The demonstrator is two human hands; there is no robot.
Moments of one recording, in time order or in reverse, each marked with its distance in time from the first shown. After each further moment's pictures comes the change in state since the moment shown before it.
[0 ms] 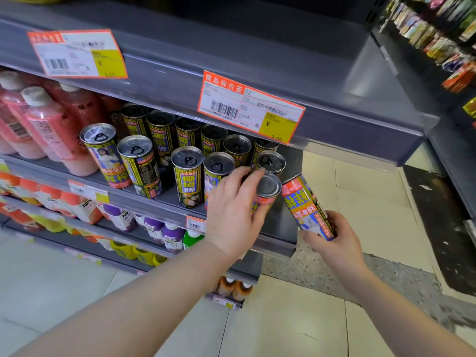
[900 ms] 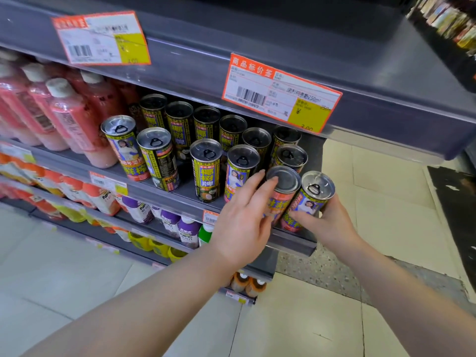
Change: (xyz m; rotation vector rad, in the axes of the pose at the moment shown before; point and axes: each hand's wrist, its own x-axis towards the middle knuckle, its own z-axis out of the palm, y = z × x) left_hand -0.023 -0.015 -0.010 -0.122 -0.217 0.018; right_hand 0.028 -0.019 0.040 -0.017 -0.147 -0.088
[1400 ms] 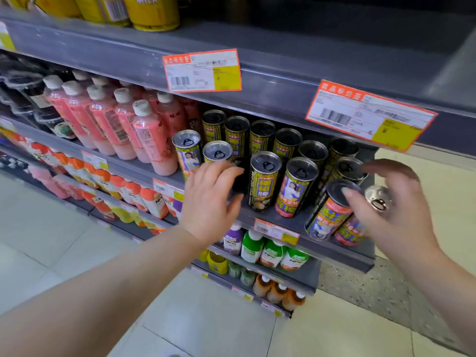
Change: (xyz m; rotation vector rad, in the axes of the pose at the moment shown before) left_hand -0.009 -0.079 -0.118 0.453 0.137 -0.056; right_hand -0.026 -0.084 0.013 -0.290 0.272 -0.533
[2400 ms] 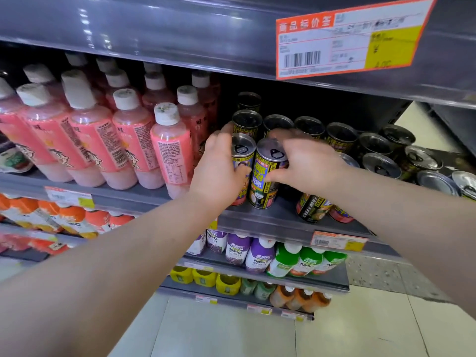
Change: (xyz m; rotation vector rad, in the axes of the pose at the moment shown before) left_hand 0.072 -0.120 0.003 -0.555 -0.230 -0.177; right_hand 0.079 -0.120 0.182 -0.560 -0.490 0.002
